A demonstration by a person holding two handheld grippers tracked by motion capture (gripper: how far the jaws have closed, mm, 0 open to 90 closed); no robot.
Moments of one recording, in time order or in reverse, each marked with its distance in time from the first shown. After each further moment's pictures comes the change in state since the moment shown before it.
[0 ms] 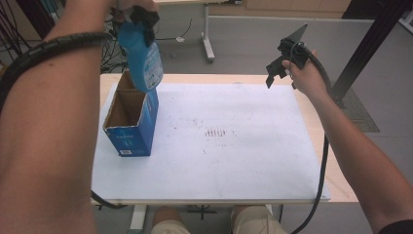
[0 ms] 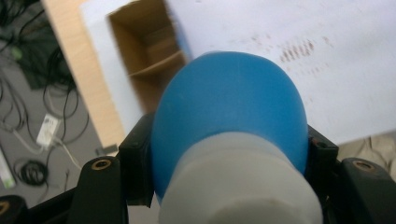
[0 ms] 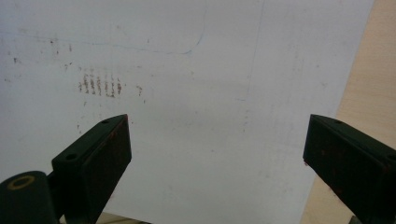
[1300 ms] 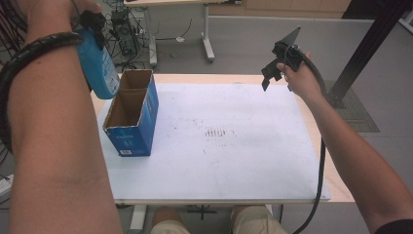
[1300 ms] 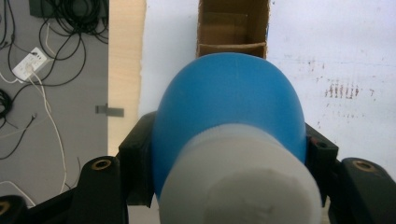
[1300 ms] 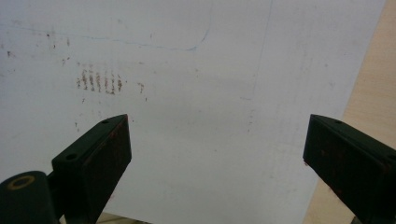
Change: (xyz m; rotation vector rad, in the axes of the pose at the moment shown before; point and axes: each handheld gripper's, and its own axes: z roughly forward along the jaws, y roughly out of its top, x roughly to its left) left arm 0.084 -0.035 0.032 -0.006 -0.014 -0.340; right arm 0.014 0.004 0.009 0.017 -0.017 -0.015
